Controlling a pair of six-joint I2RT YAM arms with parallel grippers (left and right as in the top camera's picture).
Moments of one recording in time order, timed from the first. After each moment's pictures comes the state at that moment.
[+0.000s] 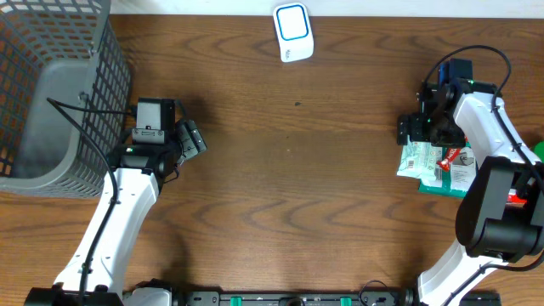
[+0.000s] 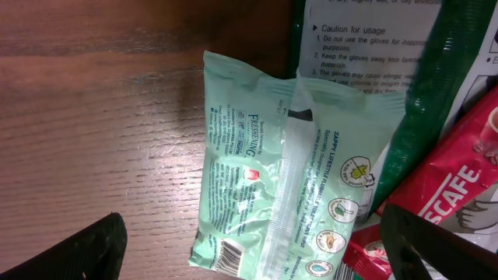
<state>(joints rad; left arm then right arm) -0.08 1.36 0.93 -0.62 -0.08 -0.51 -0.14 1.92 1.39 -0.94 0.01 -0.04</state>
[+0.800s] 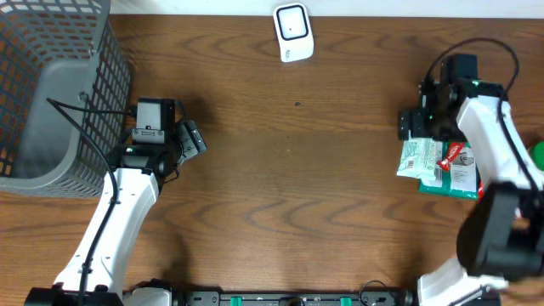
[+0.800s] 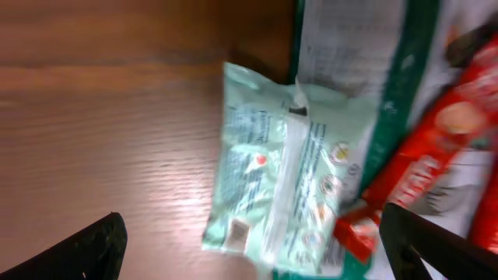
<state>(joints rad) -0.08 1.36 0.93 -0.62 -0.08 -0.51 -0.10 1.78 1.38 -0.94 0.01 -0.04</state>
